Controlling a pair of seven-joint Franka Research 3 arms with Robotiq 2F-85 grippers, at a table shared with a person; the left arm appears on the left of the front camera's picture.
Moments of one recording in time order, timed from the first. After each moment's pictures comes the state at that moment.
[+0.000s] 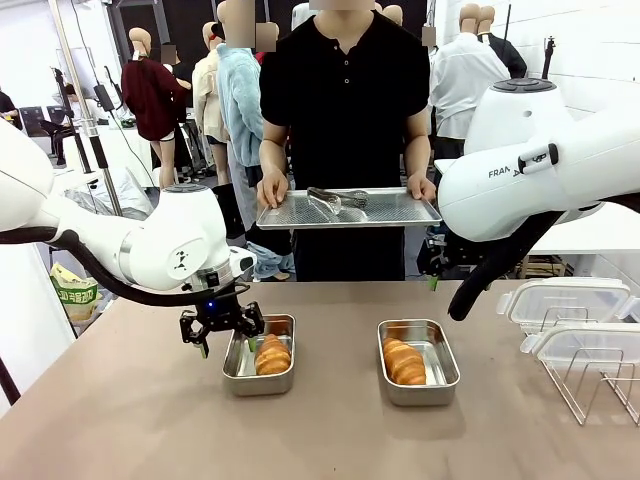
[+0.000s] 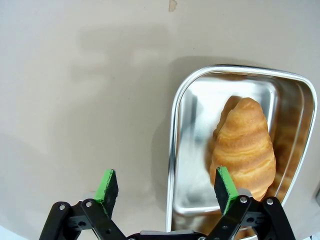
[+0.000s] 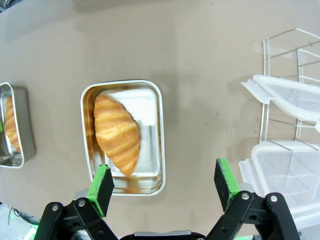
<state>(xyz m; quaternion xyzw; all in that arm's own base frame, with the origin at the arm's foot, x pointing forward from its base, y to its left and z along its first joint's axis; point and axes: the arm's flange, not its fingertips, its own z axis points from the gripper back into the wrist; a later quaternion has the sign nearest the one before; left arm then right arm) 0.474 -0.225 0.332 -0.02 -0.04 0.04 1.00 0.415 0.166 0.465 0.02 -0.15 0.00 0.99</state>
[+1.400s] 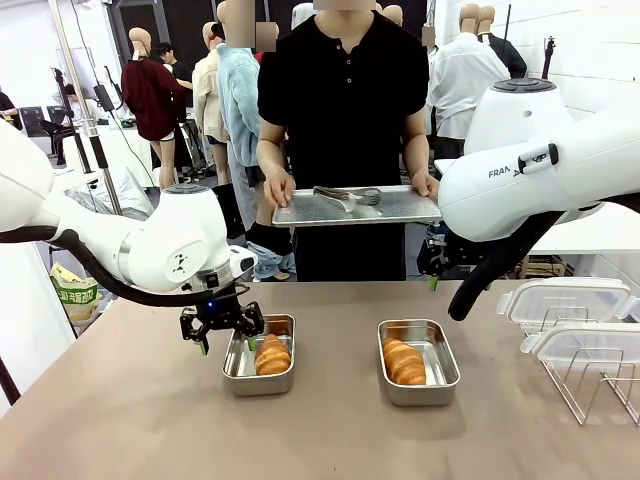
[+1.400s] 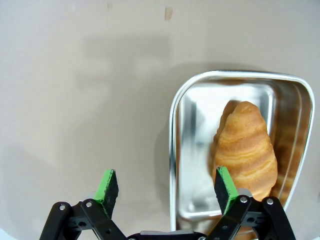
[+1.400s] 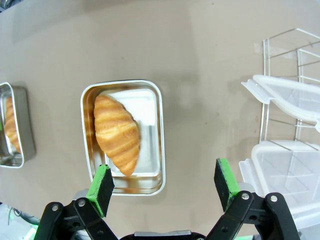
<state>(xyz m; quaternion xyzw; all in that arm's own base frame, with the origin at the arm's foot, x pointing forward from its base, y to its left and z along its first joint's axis) 0.472 -0.225 0.333 -0.01 -0.07 0.01 1.00 0.415 0.166 0.465 0.02 -0.15 0.00 0.99</state>
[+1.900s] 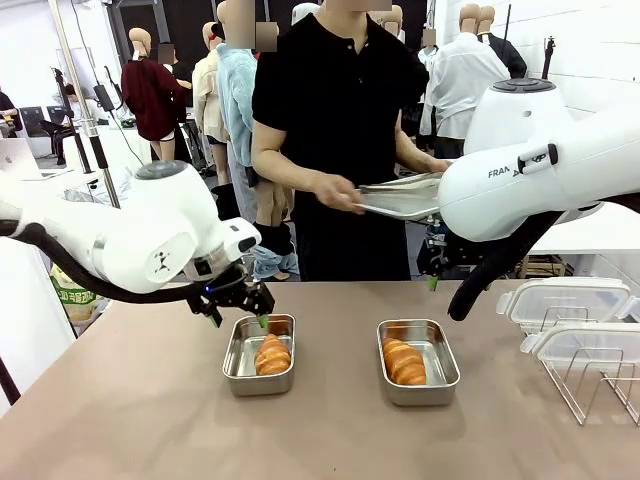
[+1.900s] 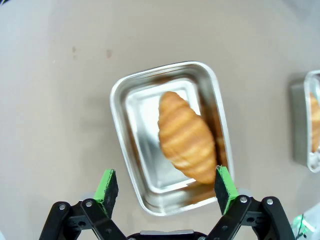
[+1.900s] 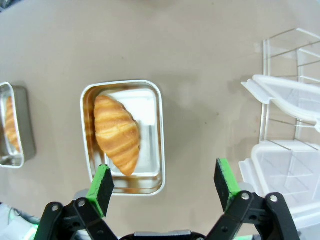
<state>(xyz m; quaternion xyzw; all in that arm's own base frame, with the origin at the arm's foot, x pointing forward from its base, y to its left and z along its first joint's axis) 0.422 -0.251 0.411 -0.06 -0.17 -0.10 0.98 0.415 0.166 0.464 0.02 -0.15 0.00 0.99</state>
